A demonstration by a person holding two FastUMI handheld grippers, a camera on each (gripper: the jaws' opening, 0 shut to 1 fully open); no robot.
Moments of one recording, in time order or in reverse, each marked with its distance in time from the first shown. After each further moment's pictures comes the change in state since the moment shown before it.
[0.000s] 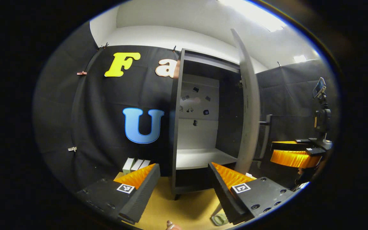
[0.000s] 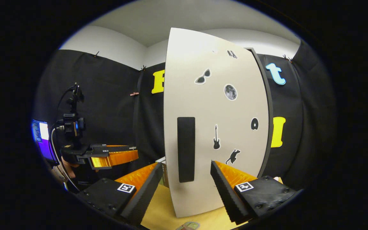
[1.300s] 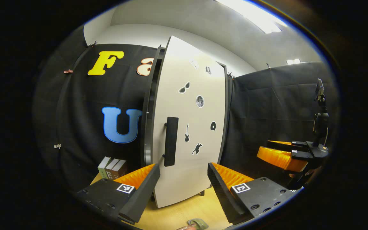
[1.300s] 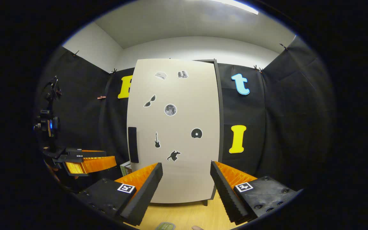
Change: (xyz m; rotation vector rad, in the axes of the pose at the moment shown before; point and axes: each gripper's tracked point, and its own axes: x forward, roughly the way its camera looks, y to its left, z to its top) left arm 0.024 -0.102 0.013 -0.008 -0.009 -0.089; right arm -0.038 -0.095 0.034 -0.018 -0.085 -0.284
